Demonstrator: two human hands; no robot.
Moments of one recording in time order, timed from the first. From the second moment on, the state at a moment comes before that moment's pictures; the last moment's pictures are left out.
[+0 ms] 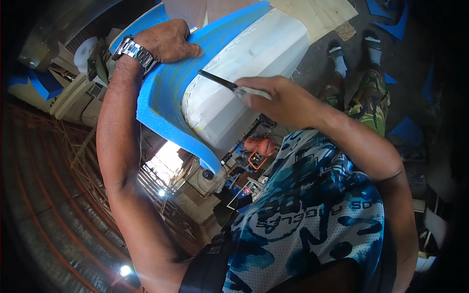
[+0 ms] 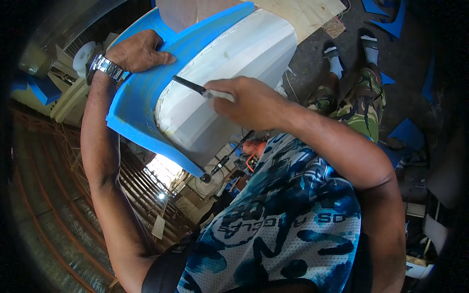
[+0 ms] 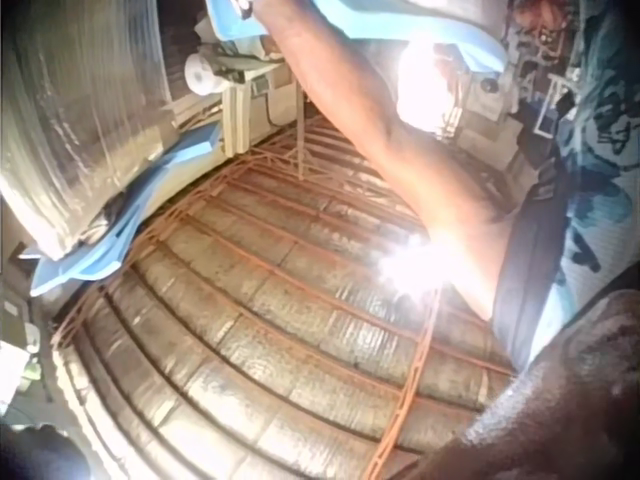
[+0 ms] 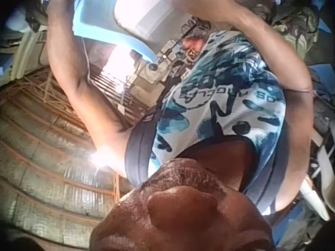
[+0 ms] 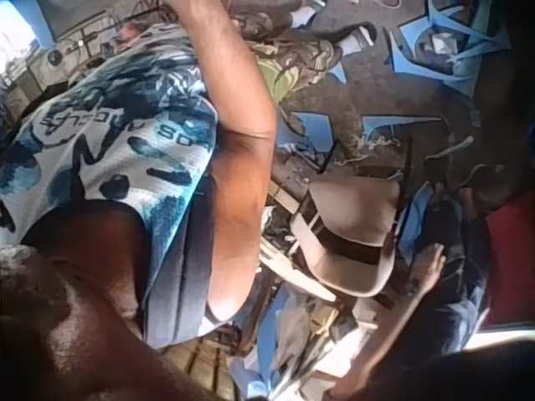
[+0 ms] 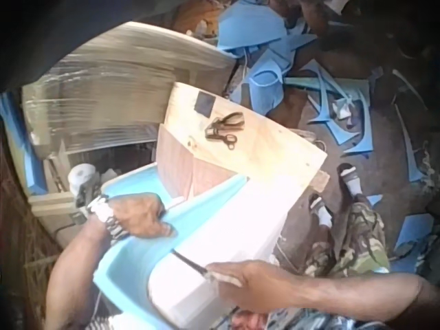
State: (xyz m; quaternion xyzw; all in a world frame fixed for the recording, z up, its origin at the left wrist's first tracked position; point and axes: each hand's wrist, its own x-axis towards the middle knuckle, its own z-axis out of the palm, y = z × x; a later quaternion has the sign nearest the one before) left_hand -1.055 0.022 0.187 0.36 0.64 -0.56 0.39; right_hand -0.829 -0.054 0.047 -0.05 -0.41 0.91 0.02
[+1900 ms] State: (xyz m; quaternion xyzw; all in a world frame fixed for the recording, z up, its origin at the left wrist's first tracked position) left_hand -0.960 -0.114 0.237 0.20 0.97 0.08 -0.13; right_hand -0.849 -0.104 0.038 0.01 -0.35 0.93 0.14
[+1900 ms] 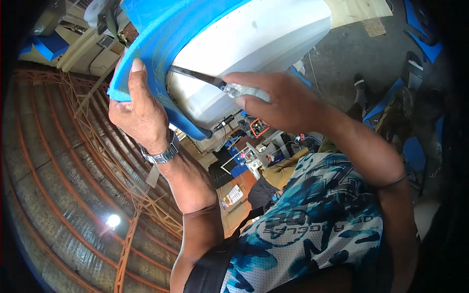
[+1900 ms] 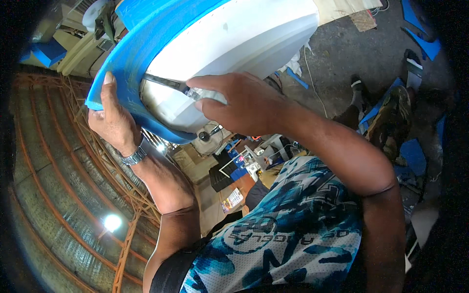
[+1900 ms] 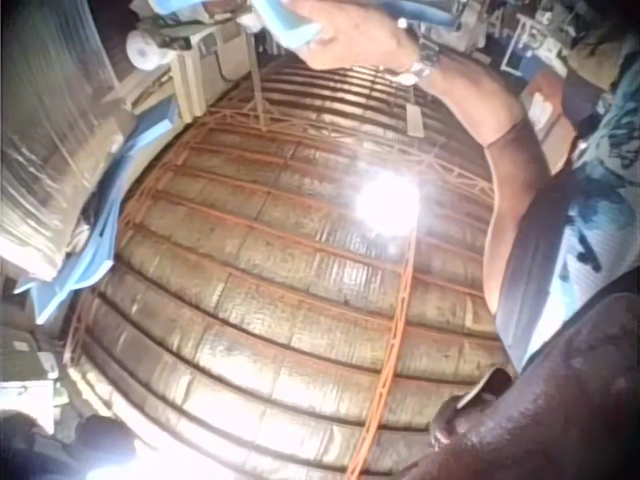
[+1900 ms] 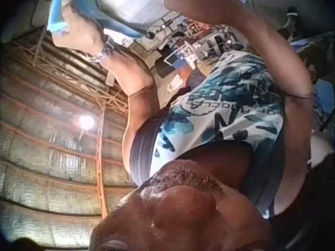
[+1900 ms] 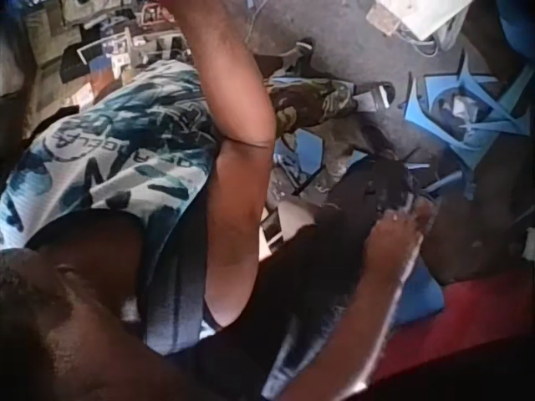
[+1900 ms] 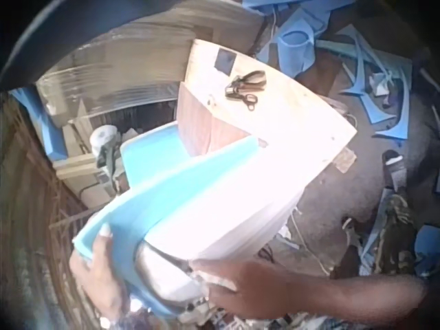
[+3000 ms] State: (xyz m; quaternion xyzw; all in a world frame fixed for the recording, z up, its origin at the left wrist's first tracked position) left_hand -0.942 -0.097 0.269 0.26 0.96 0.04 0.01; right_hand -0.850 -0.092 0.026 0.11 -0.52 0.84 0.15
